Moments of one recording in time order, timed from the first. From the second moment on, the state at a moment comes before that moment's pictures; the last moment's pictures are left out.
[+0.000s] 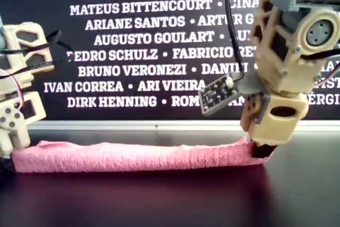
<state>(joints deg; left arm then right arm) -22.9 82.7 105.8 43.0 2.5 4.2 18.6 88.3 114.0 31.2 0.9 9.1</state>
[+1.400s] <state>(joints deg) -19.5 177.5 162.1 22.0 1.6 4.4 17.8 176.5 166.6 31.2 0.9 -0.4</state>
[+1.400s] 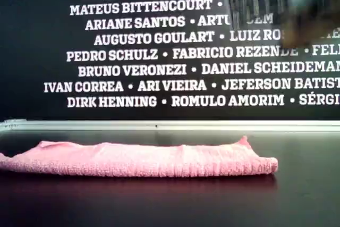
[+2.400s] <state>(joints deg) -13.8 177.7 173.1 19.5 1.7 4.4 18.1 128.5 149.9 31.2 0.5 0.1</state>
